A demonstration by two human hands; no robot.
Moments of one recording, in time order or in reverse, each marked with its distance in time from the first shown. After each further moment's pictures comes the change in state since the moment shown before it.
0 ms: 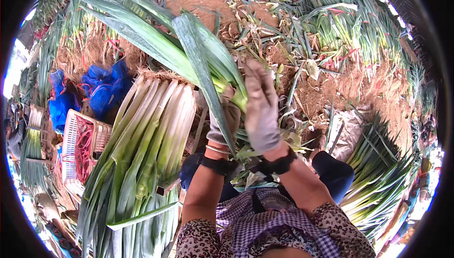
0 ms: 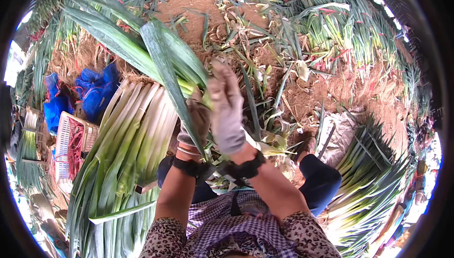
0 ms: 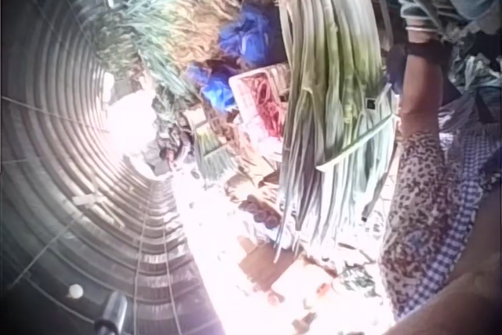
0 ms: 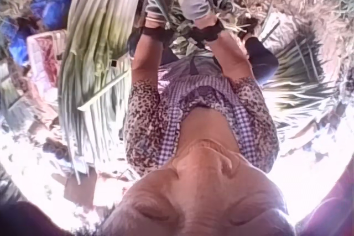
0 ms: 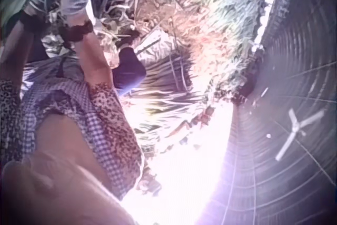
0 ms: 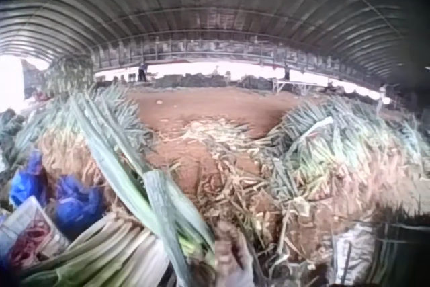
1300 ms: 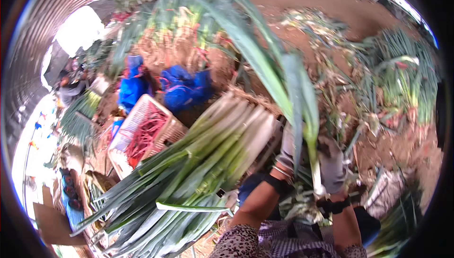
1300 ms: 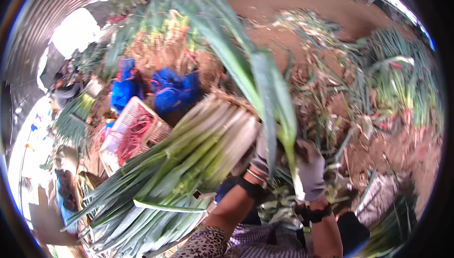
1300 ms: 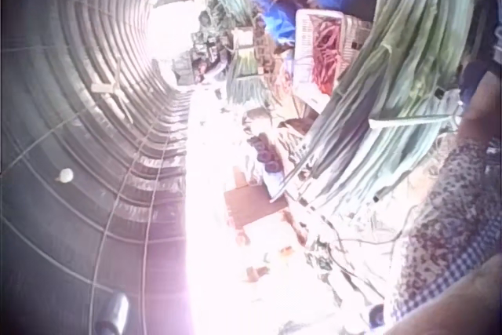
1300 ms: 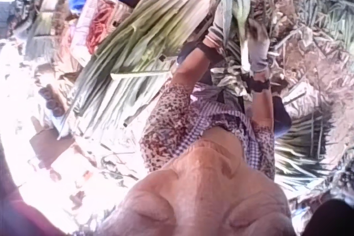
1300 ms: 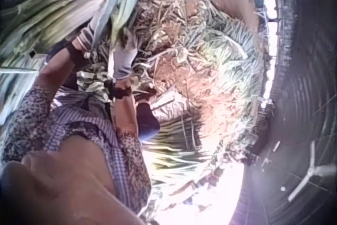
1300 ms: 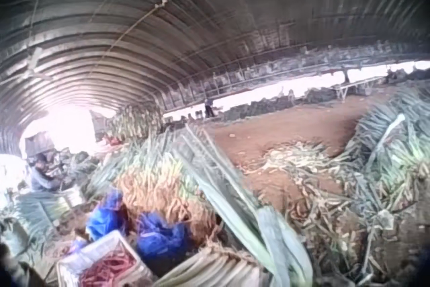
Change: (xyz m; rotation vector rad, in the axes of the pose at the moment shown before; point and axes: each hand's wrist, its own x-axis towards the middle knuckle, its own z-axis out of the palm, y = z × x) left_hand -0.005 0.022 0.003 -0.369 0.020 -0.032; right_hand -0.022 0.002 -0.051 -0.755 -0.173 0.020
